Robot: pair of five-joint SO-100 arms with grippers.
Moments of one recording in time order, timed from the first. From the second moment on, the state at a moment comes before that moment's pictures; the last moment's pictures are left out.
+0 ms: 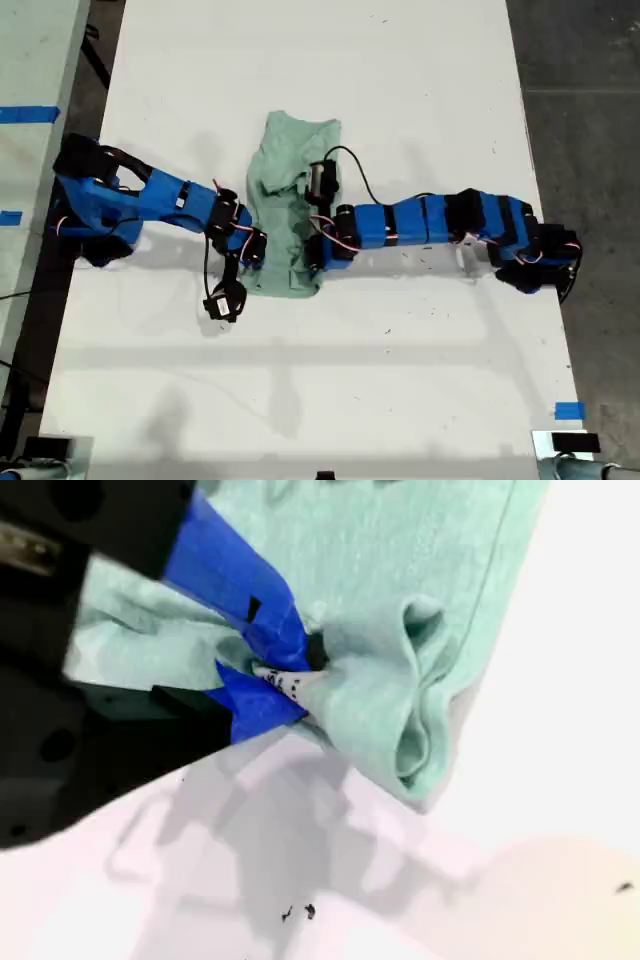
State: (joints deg) arm 0 17.0 72.8 98.0 54.0 -3.1; arm 1 -1.8 35.6 34.1 80.3 -14.7
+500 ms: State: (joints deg) arm 0 22.8 71.4 68.6 76.0 6.1; arm 1 -10.2 53.6 41.1 91.0 -17.8
